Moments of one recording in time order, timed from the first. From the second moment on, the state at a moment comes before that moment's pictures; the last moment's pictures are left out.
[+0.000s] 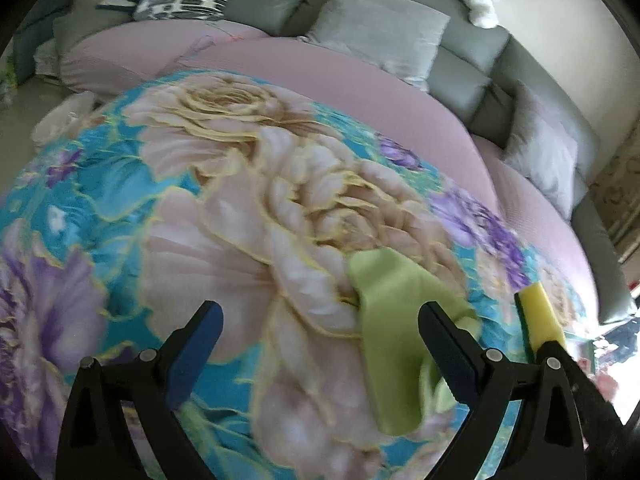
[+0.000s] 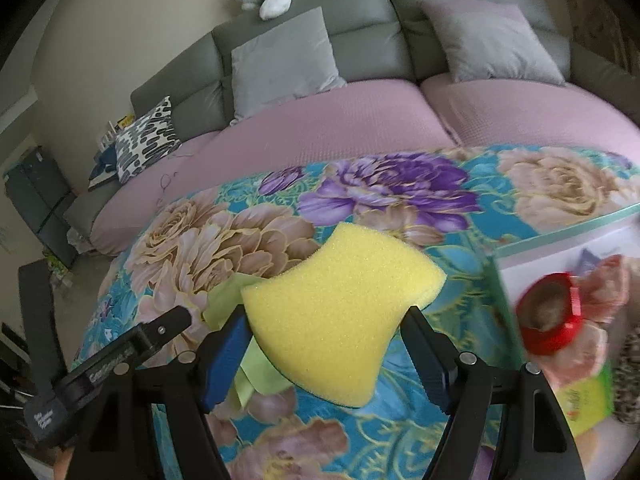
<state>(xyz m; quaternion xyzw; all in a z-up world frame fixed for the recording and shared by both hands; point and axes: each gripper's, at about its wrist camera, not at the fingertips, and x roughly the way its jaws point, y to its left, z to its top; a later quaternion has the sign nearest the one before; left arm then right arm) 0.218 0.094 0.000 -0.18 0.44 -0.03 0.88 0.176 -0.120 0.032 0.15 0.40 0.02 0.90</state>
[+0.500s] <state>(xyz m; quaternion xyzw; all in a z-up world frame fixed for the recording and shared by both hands) 0.220 0.033 -0.014 -0.14 0.47 -0.11 0.86 0.121 -0.154 0.062 0.16 0.38 -0.02 0.91</state>
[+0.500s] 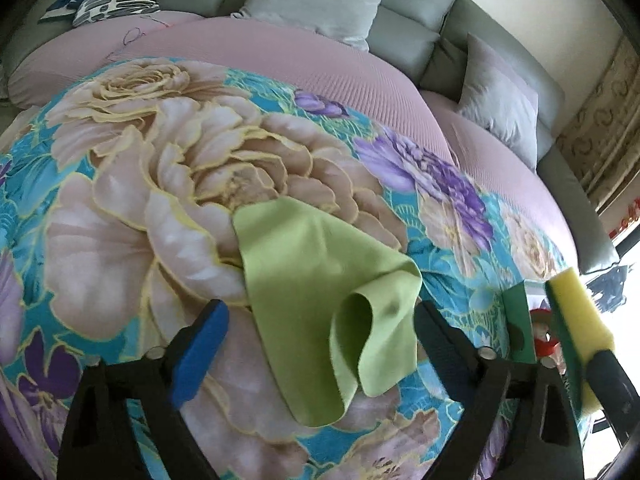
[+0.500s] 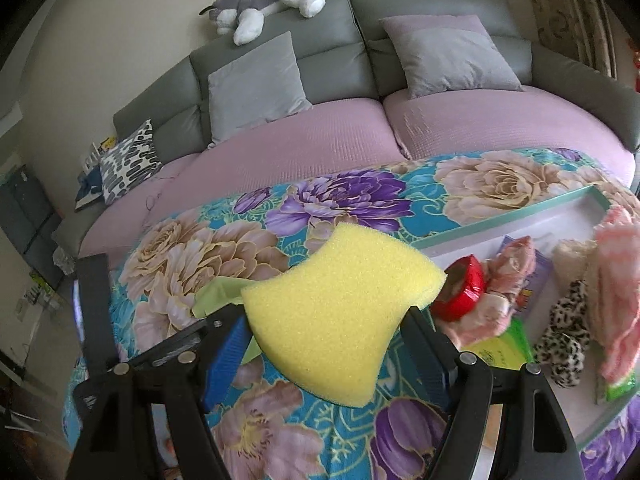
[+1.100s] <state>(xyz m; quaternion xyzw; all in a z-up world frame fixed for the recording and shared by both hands) 0.216 0.010 -0.018 -0.09 0.48 -0.10 0.87 0.099 -0.175 0.056 0.18 0.39 -0.05 0.90</state>
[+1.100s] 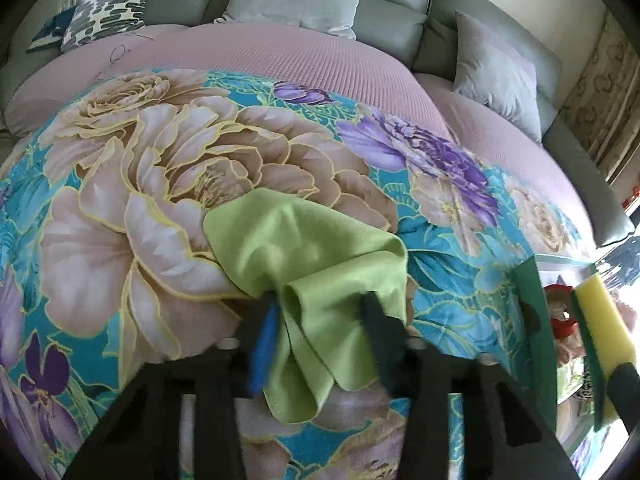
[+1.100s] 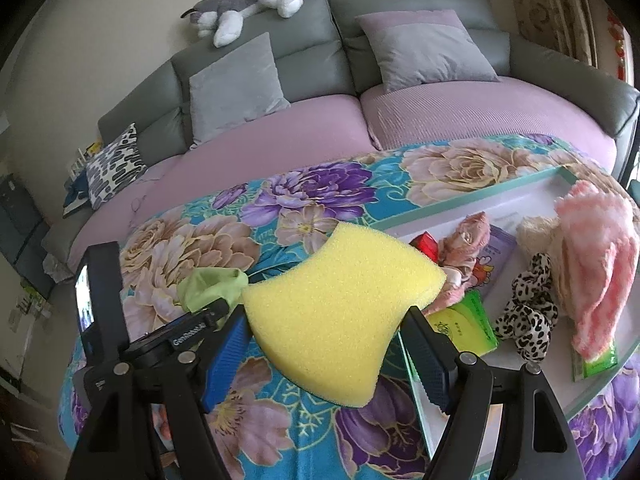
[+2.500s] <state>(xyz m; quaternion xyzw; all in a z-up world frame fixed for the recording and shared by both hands) 0.162 -0.018 0.068 -0.08 0.37 -0.18 0.91 0.067 -0.231 0.076 0.24 0.33 -0.05 0.91</state>
